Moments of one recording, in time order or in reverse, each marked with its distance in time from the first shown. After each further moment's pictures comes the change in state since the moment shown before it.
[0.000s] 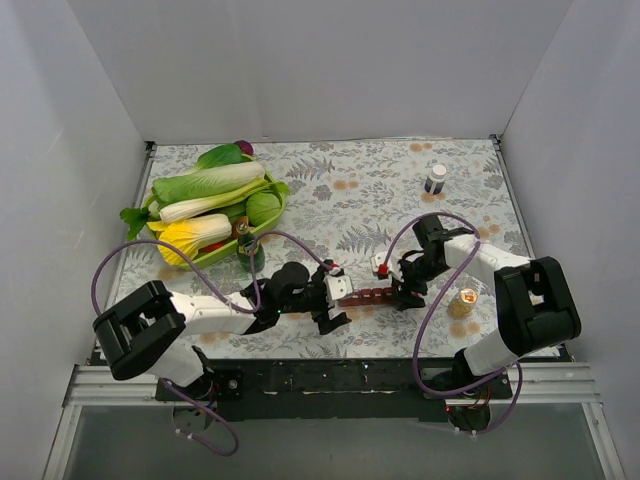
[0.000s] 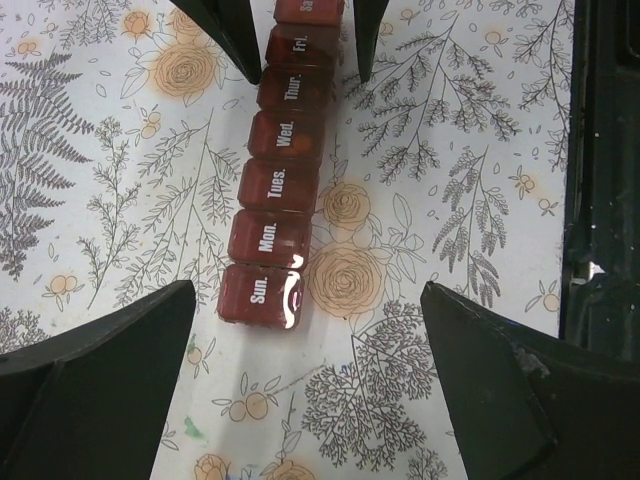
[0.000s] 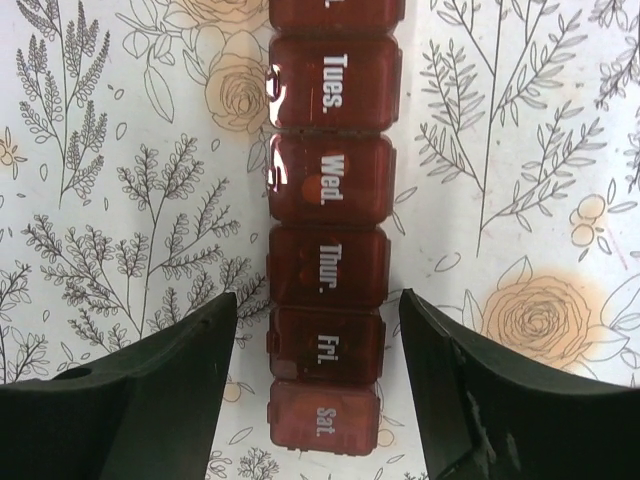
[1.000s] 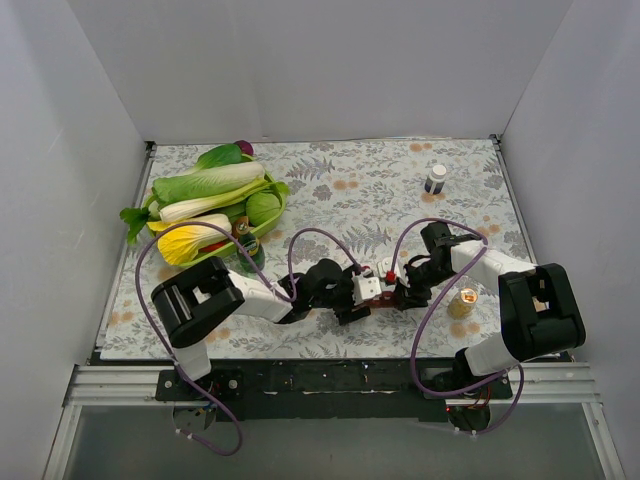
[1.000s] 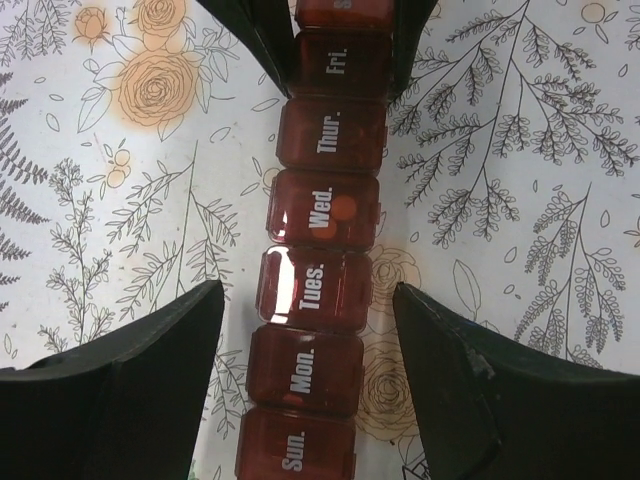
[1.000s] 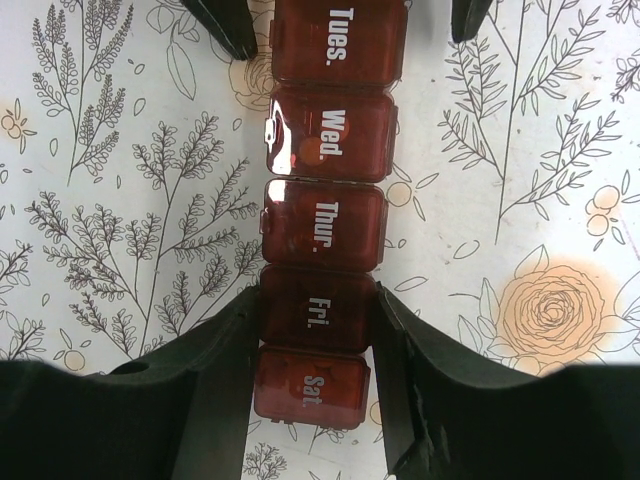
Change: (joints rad) left arm -0.048 0.355 0.212 0.054 -0.063 0.085; right arm -0.063 -0.039 -0.068 0.006 -0.066 -0.106
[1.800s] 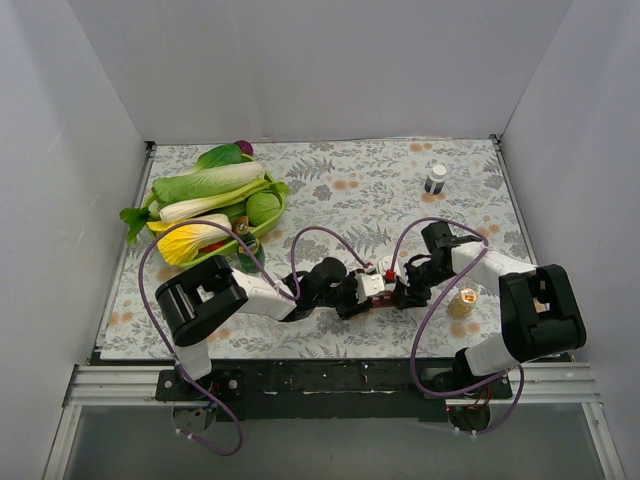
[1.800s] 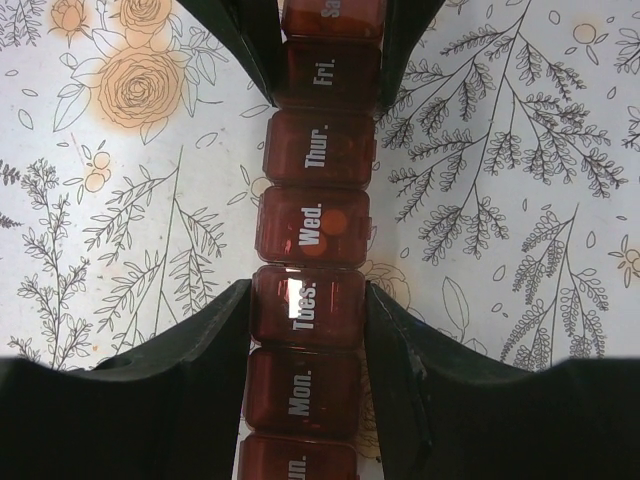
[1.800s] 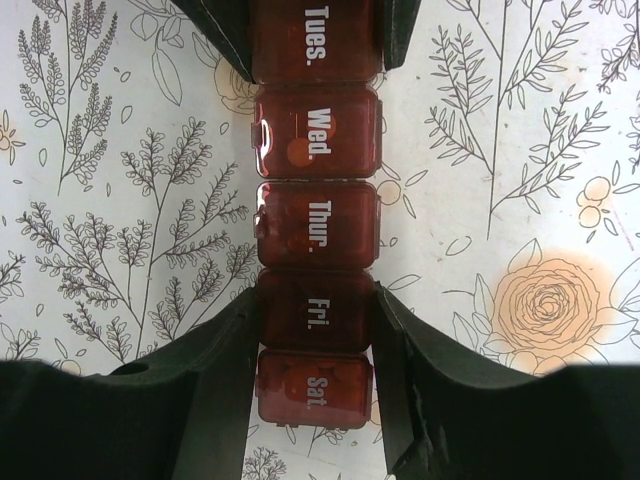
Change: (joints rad) left arm -0.011 0.034 0.050 -0.037 0.006 -0.051; right arm -0.001 -0.002 -0.009 0.035 0.000 0.038
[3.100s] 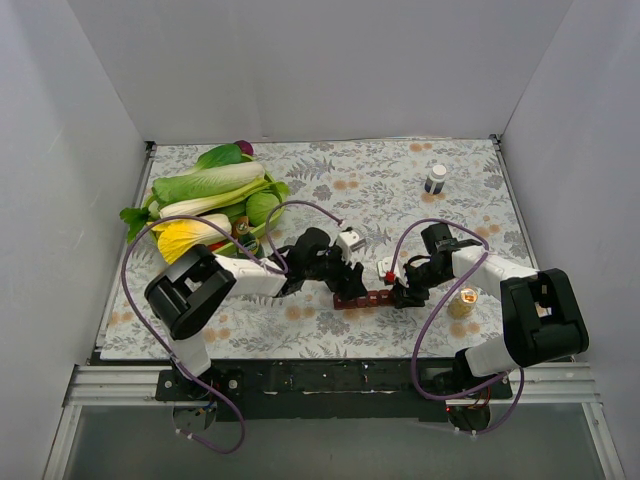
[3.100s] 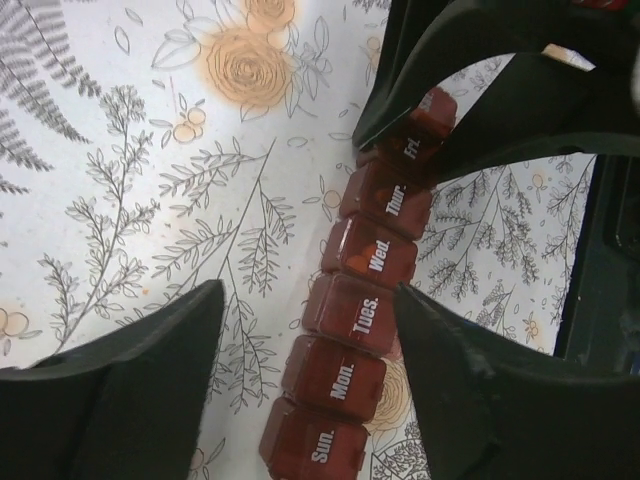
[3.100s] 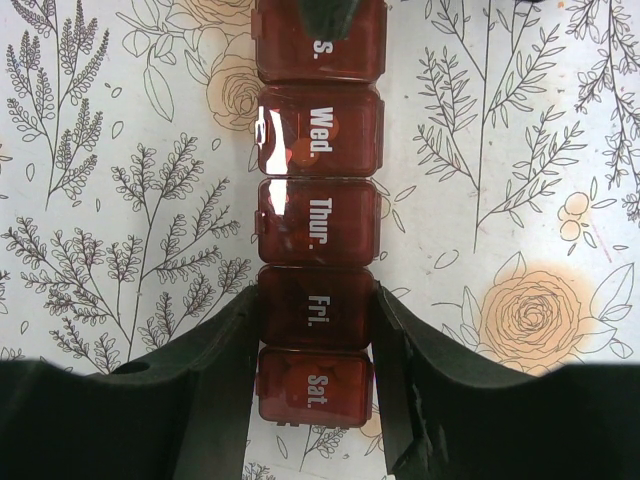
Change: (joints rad) left arm 0.196 -0.018 0.080 -0.100 0.198 -0.433; right arm 0.002 -0.030 -0.037 0.068 -0.011 0.021
